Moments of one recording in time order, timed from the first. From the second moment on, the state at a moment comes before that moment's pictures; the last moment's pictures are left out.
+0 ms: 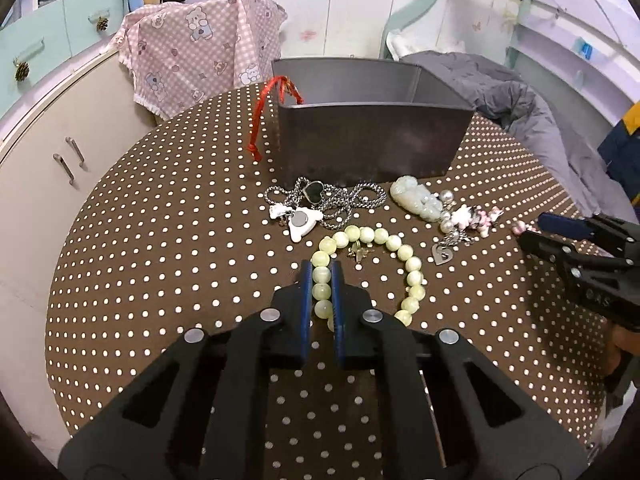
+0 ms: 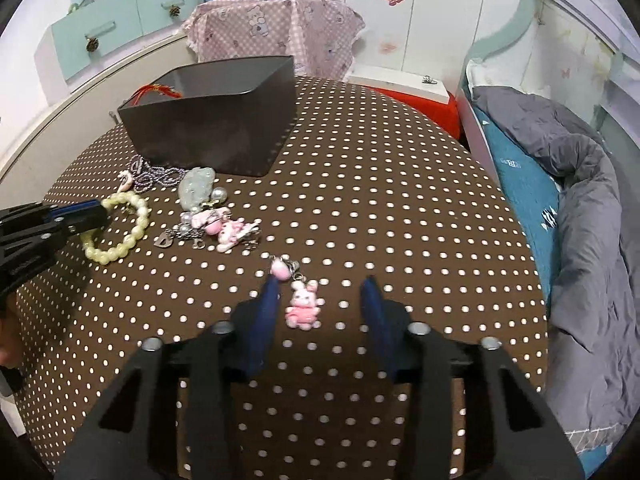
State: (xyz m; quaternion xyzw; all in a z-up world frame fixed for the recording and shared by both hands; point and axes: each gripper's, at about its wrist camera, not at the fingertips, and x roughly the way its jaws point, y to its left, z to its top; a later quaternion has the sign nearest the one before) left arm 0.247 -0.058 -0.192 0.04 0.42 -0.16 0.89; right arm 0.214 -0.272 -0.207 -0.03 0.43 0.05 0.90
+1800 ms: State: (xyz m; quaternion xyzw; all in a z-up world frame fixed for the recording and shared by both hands) left arm 0.334 -0.077 -0.055 0.04 0.30 -0.20 0.93; right arm 0.334 -0.243 -0.064 0.05 0.33 0.19 0.92
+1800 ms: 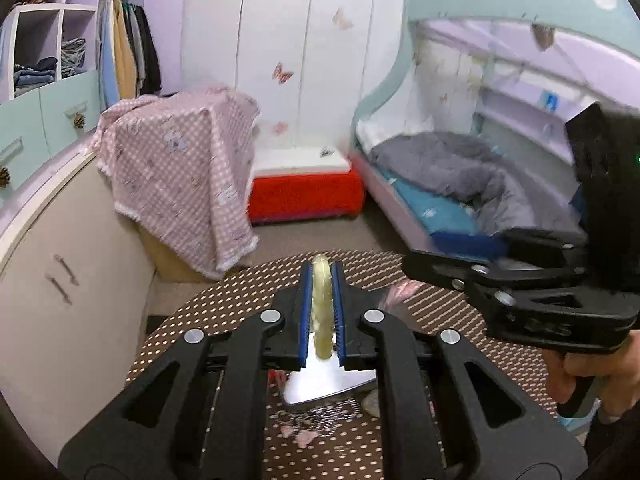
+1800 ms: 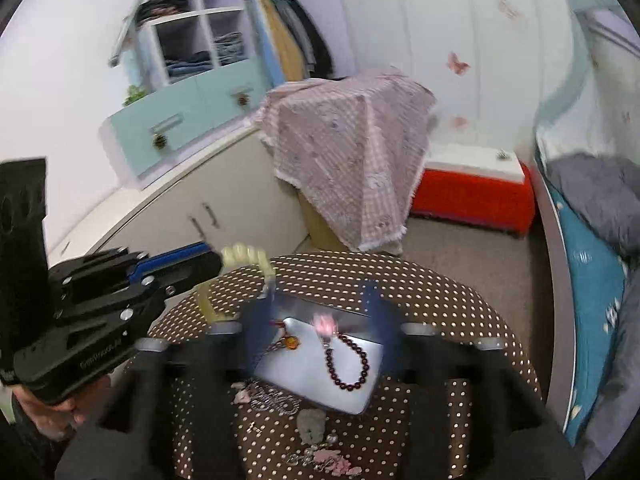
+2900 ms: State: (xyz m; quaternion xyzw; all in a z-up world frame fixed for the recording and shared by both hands) left arm 0.269 -0.003 -0.037 -0.03 0.22 -0.09 0.97; right arm 0.282 -0.274 -0.034 0.09 0.27 0.12 0.95
